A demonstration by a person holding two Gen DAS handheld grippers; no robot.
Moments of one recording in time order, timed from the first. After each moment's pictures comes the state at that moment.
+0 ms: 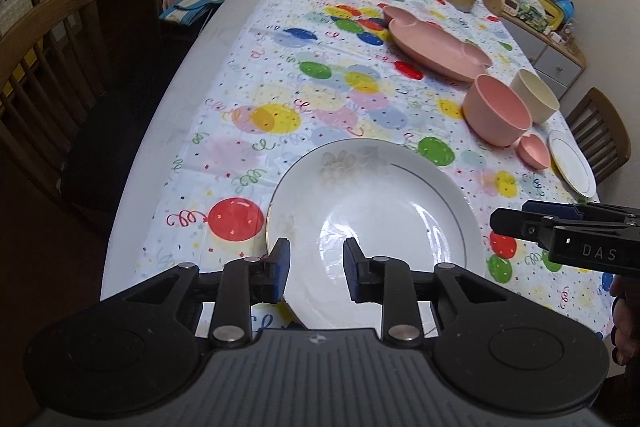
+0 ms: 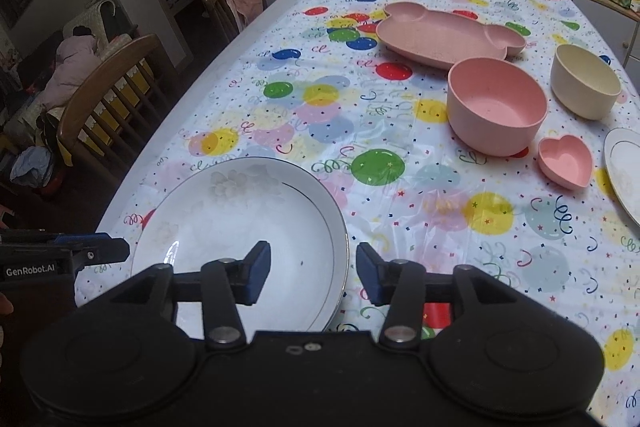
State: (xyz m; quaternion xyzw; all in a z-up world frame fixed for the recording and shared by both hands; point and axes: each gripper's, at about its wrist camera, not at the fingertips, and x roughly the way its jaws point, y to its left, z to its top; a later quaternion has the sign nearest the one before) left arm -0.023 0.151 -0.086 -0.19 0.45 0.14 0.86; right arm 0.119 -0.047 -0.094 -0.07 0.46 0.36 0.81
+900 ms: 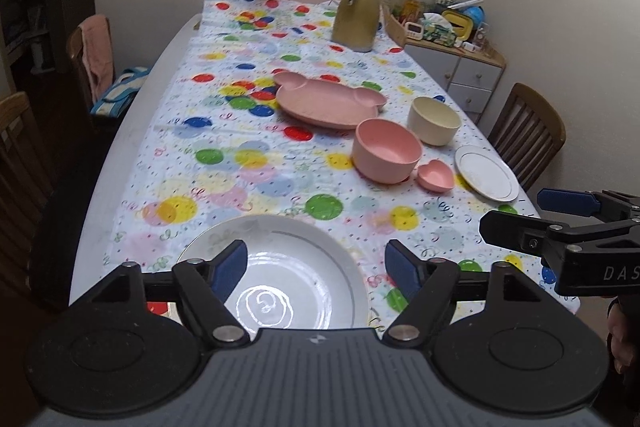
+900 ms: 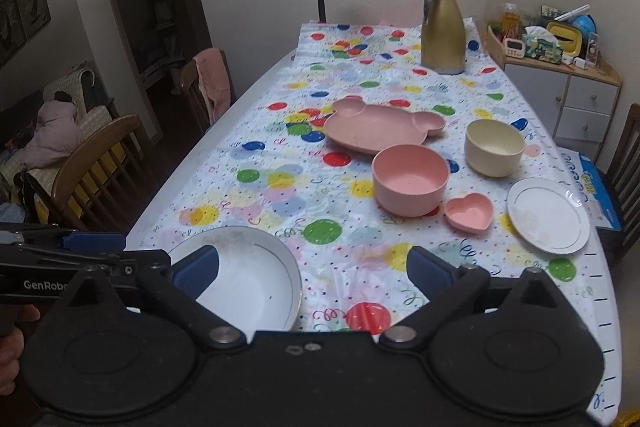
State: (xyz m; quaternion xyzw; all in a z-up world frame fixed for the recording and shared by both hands) left arm -0.004 0.071 -0.022 -0.11 0.37 0.05 0.92; right arm 0.074 -0.117 -0.017 -0.04 0.35 0.31 0.89
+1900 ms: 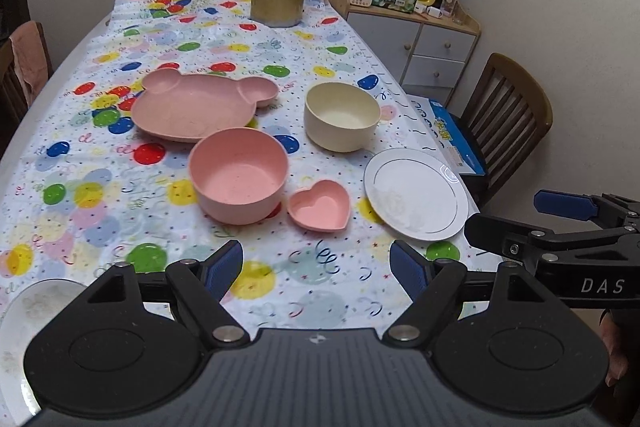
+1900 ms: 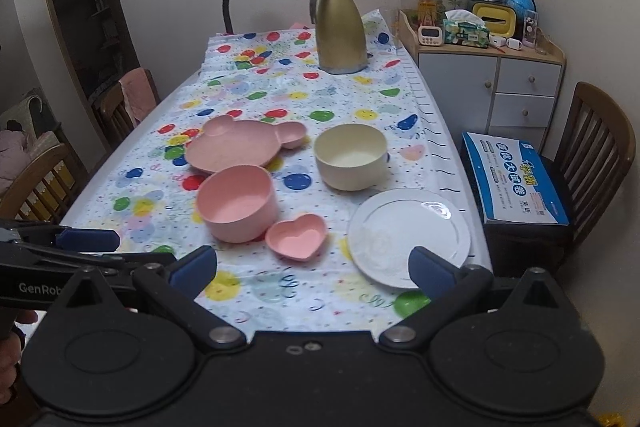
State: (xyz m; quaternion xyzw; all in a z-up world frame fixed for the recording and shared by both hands) left arm 0.181 -0.093 -0.046 -0.10 0.42 0.03 0.90; right arm 0.210 -0.271 -0.034 -0.03 0.36 0.25 0.90
